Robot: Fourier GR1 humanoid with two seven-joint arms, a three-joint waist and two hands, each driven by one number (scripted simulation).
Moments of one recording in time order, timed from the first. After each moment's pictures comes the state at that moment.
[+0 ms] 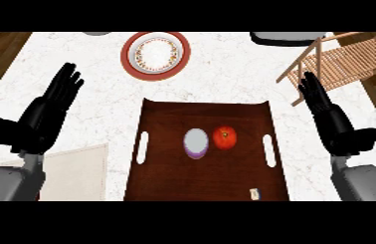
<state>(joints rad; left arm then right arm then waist) -0.17 0.49 -0.13 -1.54 0.38 0.12 0.01 -0.18 -0.44 0.17 -1.36 -0.29 -0.08 -0.22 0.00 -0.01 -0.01</state>
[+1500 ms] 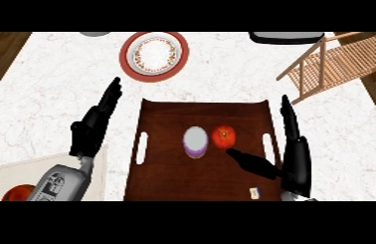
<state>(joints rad) -0.21 0.30 -0.28 -1.42 0.12 0.22 0.00 -0.02 -0.23 0.43 -1.67 0.22 -0.74 0.15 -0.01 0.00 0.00</state>
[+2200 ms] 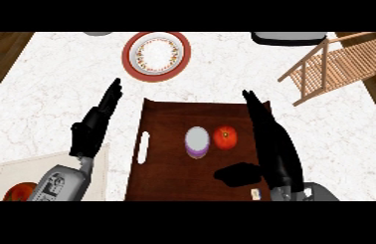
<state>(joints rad) -0.20 0.30 -0.27 -1.41 0.11 0.20 -0.01 -0.31 -0.35 0.63 -1.87 0.54 -0.25 1.01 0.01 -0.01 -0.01</state>
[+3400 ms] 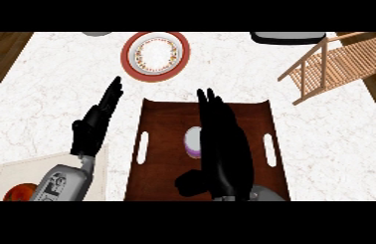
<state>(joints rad) -0.20 0.26 -0.24 -1.43 0.07 0.18 0.02 -0.46 -0.03 0.69 -1.82 0.81 0.02 1.21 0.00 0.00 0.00</state>
